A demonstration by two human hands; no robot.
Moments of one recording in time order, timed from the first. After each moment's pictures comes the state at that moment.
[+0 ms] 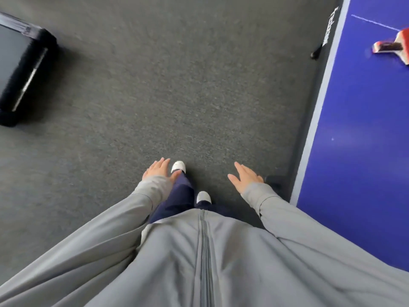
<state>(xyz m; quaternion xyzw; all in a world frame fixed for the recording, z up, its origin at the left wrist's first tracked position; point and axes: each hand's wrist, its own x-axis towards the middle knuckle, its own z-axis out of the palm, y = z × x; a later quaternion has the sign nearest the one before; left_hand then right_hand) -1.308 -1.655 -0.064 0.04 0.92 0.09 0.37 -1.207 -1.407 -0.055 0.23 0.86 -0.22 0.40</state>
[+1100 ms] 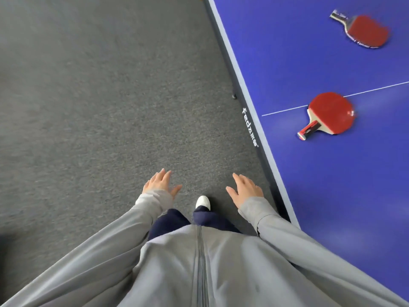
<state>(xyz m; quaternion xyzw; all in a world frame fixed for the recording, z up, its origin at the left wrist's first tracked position) -1.732 -1.289 -0.039 0.38 0.87 -0.01 0.33 -1.515 -1.146 -0.032 0.48 0.79 -0.27 0.25</state>
